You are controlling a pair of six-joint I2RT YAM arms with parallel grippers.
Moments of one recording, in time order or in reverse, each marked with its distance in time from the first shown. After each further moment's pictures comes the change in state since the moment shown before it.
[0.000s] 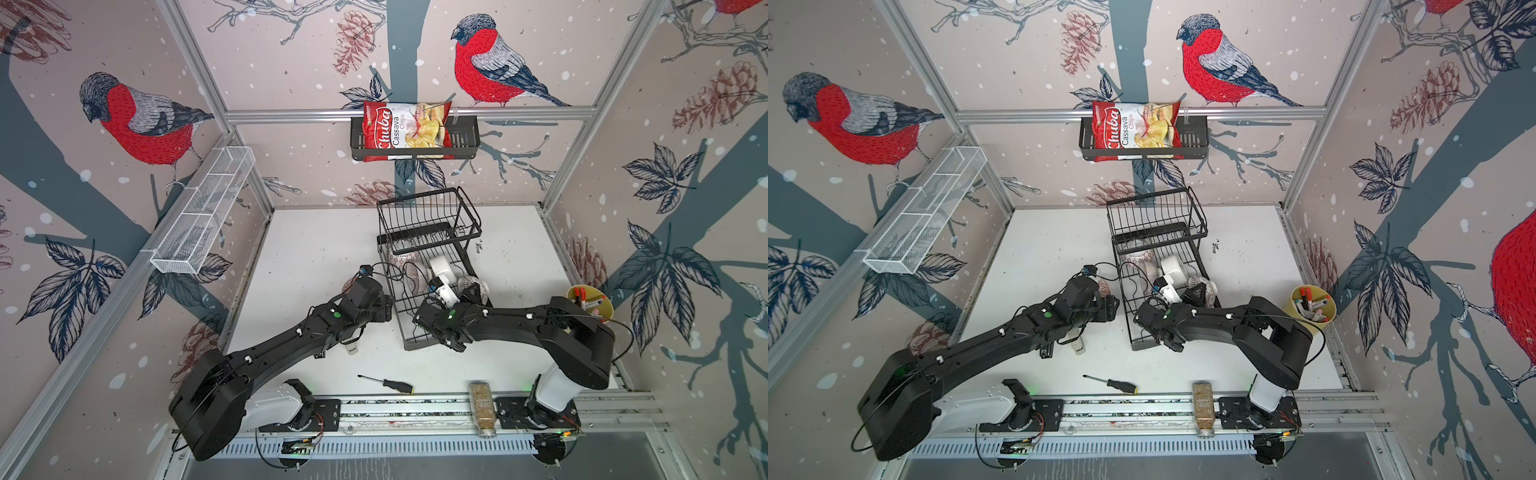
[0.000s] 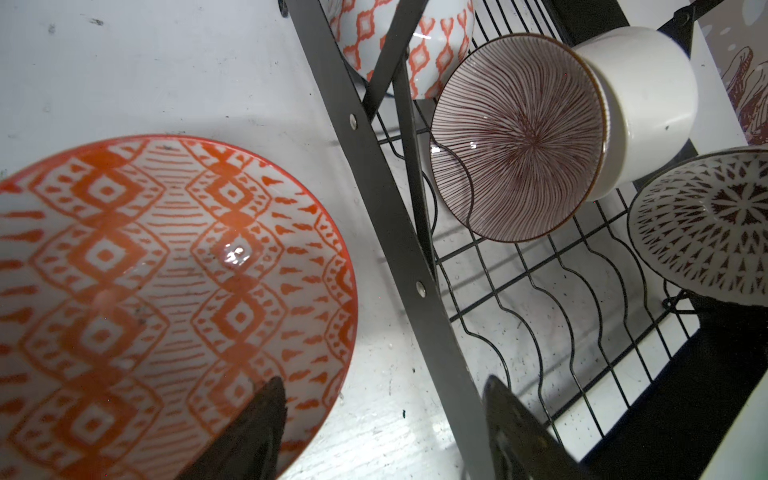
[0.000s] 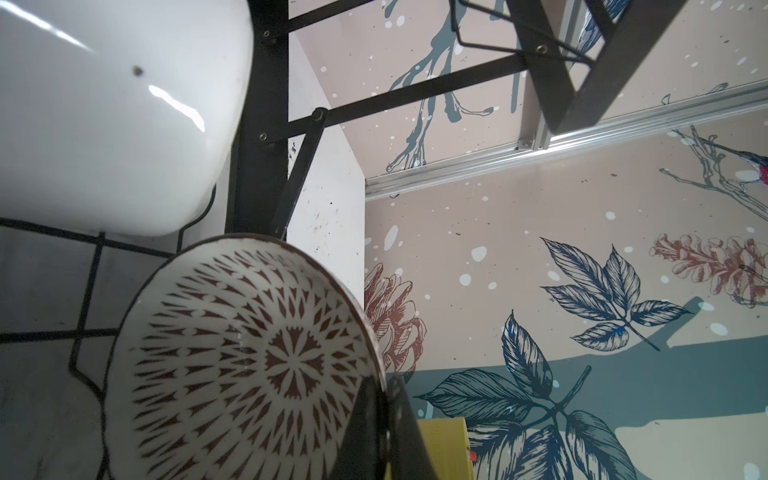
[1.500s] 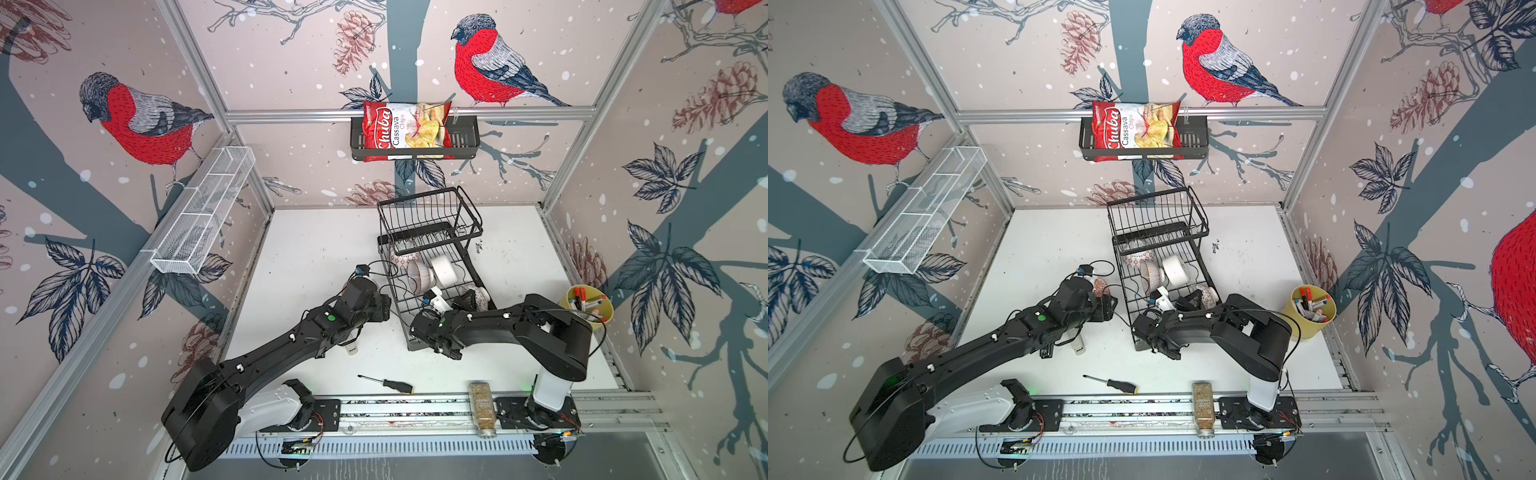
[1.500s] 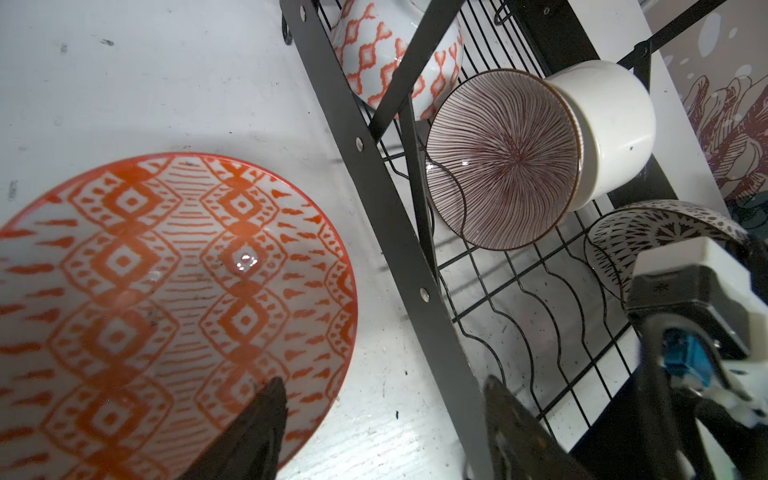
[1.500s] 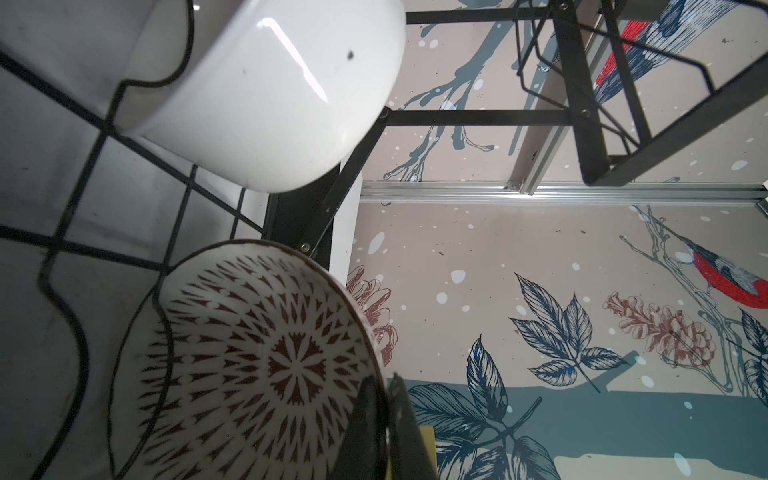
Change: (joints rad) left arm 0.018 -0.061 -0.027 0.024 0.017 0.001; right arm 0.043 0.110 -0.014 -0.026 0.006 -0.081
